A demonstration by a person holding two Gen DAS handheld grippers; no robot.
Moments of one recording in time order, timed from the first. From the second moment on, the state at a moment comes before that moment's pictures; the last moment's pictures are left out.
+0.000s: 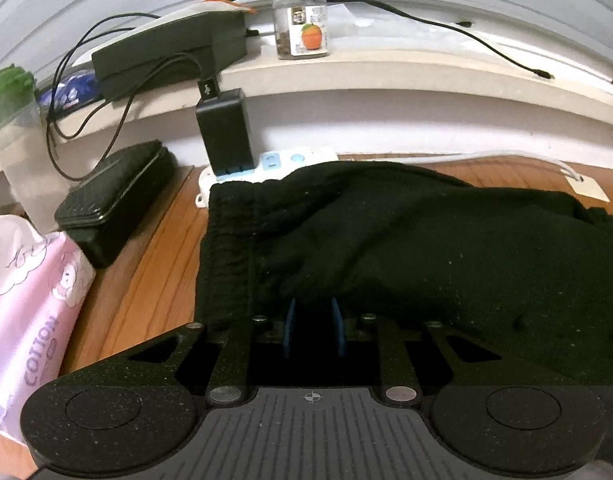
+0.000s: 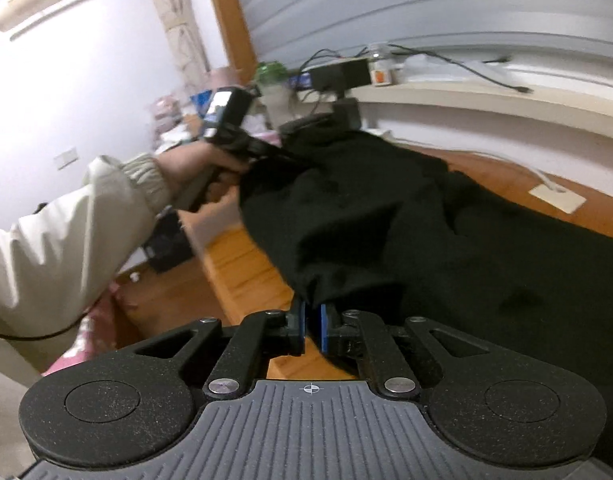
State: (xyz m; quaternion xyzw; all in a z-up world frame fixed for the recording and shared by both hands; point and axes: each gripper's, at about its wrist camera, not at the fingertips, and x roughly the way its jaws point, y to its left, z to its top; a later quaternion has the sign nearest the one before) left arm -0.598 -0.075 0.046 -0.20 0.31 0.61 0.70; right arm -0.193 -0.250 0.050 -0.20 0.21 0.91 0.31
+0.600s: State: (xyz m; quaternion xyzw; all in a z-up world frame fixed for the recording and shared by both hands) left arm -0.653 -0.169 0.049 -0.23 0.19 0.63 0.72; right arm -0.198 -0.252 0.053 -0.18 0.17 0.90 0.36
